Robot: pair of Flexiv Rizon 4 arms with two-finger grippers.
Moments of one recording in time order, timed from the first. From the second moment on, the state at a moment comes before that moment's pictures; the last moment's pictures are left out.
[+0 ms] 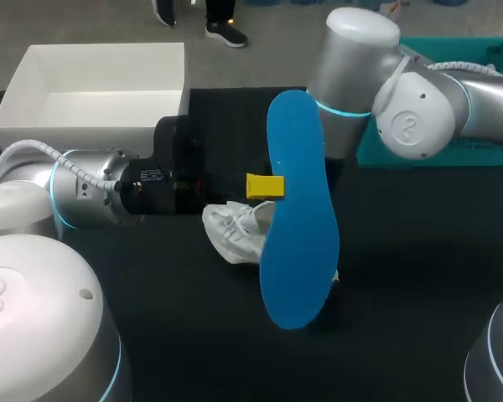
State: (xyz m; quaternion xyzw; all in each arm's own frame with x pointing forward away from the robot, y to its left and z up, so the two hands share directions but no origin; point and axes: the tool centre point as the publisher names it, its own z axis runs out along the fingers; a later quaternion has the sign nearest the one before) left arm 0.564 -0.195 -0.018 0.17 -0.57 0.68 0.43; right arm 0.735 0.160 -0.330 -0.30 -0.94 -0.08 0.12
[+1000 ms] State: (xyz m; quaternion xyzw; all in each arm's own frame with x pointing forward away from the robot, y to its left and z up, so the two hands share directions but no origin) left arm 0.564 -0.195 -0.018 0.17 -0.57 0.68 0.43; right arm 0.772 0.137 -0.346 -0.56 -0.77 -0.28 0.12
